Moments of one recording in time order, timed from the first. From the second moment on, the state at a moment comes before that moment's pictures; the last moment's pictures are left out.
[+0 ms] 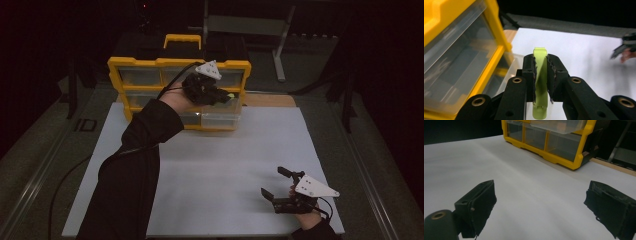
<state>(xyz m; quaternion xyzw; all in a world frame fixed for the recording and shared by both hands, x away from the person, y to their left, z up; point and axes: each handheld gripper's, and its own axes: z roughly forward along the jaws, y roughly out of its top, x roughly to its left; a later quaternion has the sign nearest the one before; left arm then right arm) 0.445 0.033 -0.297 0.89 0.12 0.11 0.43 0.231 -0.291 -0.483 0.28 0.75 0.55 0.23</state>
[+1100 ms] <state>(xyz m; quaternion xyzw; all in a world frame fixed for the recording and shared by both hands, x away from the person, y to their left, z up) 0.457 0.028 -0.319 0.88 0.21 0.09 0.41 0.231 -0.291 -0.483 0.28 0.76 0.54 0.23</state>
